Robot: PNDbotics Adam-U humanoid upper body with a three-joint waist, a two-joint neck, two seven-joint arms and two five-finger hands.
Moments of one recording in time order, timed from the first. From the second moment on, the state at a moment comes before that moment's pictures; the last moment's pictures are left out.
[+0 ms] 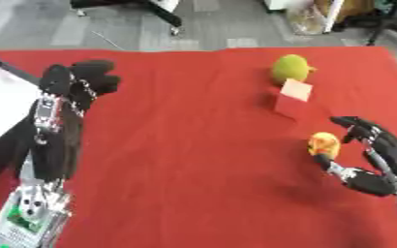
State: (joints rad) left arm -0.29 0.10 -0.40 -1.99 -0.17 0.03 0.30; right arm -0.20 -0.35 -0.23 -1.51 0.95 -0.61 0.05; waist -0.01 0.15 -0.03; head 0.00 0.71
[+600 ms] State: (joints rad) left arm -0.29 0.10 -0.41 -1.99 -0.16 0.03 0.29; right arm -0.25 -0.39 -0.21 -1.38 1.02 -0.62 0.04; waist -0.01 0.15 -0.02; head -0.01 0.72
